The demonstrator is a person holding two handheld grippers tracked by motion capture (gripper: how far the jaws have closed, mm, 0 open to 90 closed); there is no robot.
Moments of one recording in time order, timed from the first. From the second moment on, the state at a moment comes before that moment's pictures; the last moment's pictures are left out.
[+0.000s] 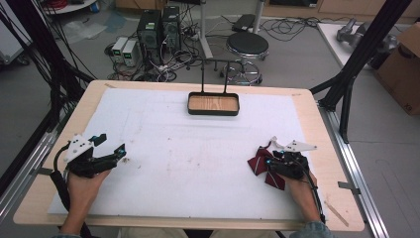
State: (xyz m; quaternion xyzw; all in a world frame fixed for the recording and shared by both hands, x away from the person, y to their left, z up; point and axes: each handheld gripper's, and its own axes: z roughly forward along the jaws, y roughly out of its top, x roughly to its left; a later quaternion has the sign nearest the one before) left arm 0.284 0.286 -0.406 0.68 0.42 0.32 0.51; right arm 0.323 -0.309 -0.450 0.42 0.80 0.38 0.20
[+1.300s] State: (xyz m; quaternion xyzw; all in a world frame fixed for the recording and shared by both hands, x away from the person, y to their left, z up) left arm 0.287 0.284 -0.410 0.68 0.41 0.32 0.51; right arm 0.345 -0.275 -0.363 0.32 0.77 0.47 0.28
